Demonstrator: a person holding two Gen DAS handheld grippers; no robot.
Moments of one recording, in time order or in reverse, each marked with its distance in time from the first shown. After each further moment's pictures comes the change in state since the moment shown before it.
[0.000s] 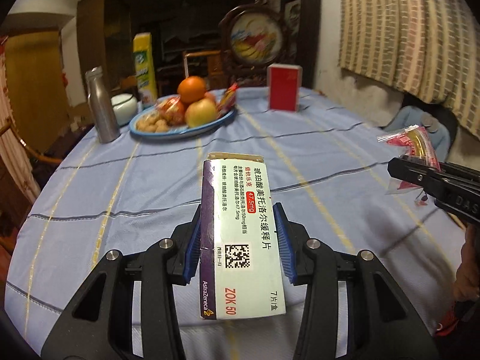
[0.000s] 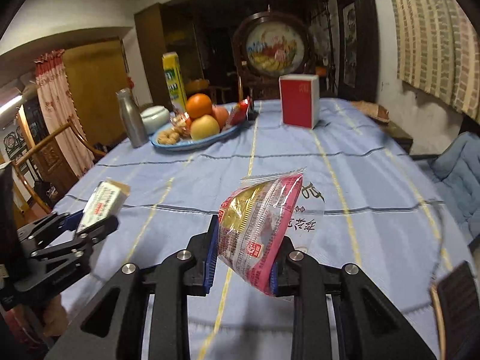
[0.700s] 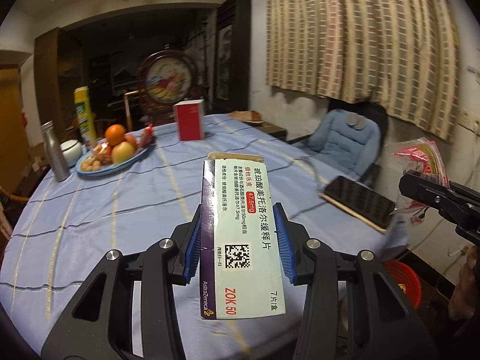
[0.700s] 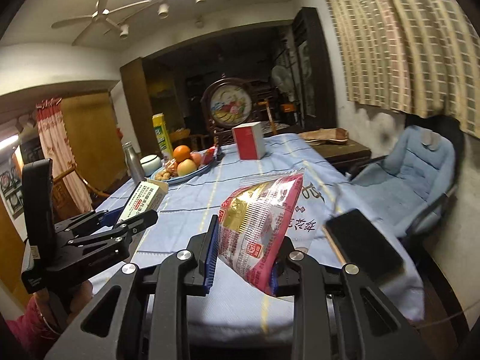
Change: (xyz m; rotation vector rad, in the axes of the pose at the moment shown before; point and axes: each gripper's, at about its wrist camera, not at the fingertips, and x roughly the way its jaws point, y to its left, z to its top) left arm -0.114 -0.158 -0.020 0.145 -0.124 -0.219; right arm -0.227 -0.079 -0.097 0.139 -0.211 -0.077
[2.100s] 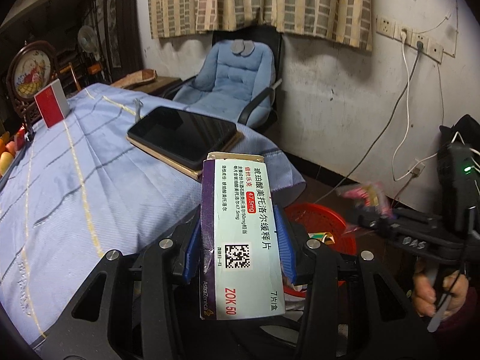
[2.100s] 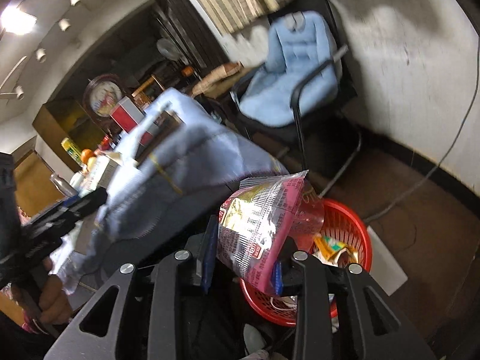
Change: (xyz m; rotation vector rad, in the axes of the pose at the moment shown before) left arm 0.073 -0.225 -0.061 0.255 0.266 -0.341; right arm -0.051 -0.231 -0.189 0.505 0.240 -0.231
